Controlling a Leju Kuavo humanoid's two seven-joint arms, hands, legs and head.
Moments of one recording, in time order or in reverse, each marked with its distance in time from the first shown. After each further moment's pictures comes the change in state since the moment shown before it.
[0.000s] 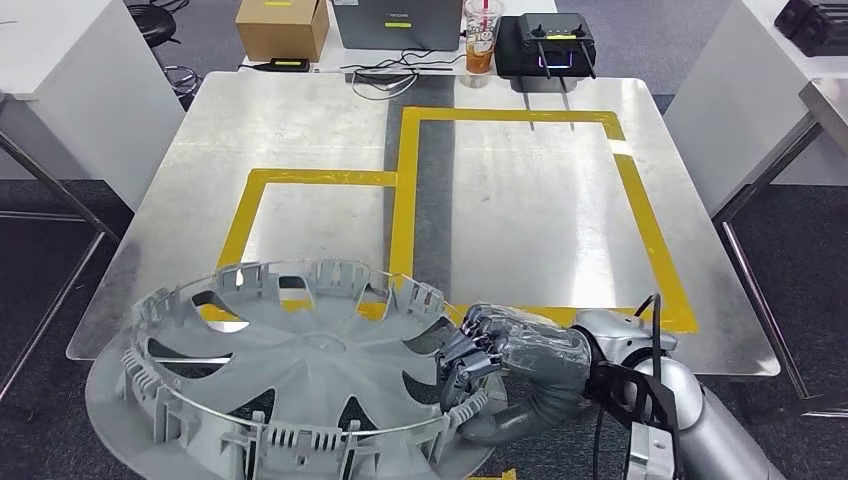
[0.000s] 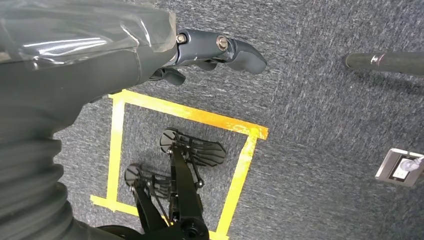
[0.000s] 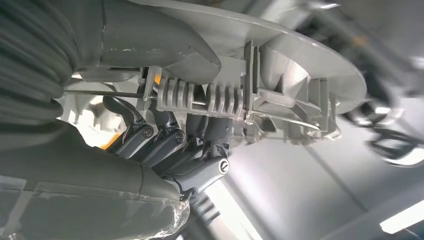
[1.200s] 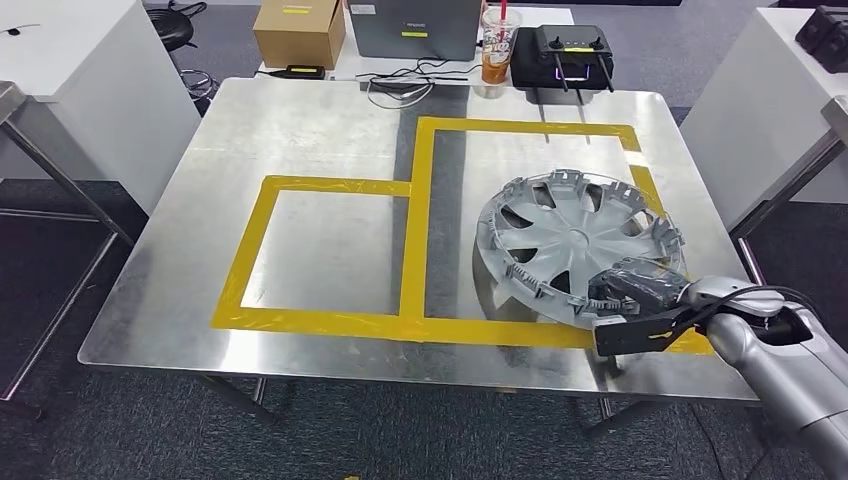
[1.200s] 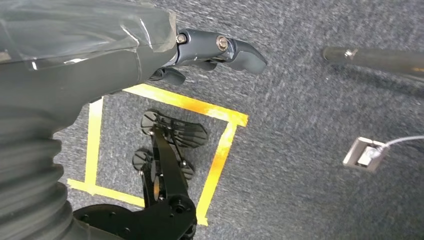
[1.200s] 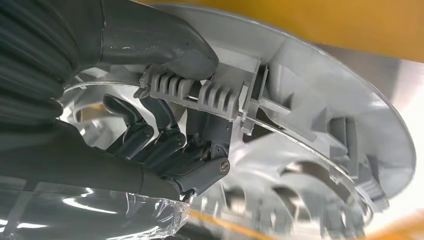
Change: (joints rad) left arm 0.008 -0.014 0.027 0.000 0.000 -0.062 -0.048; right arm -0.187 -0.344 0.084 0.761 0.581 -0.273 0.083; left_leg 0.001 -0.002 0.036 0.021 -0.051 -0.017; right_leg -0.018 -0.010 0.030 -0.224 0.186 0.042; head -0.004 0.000
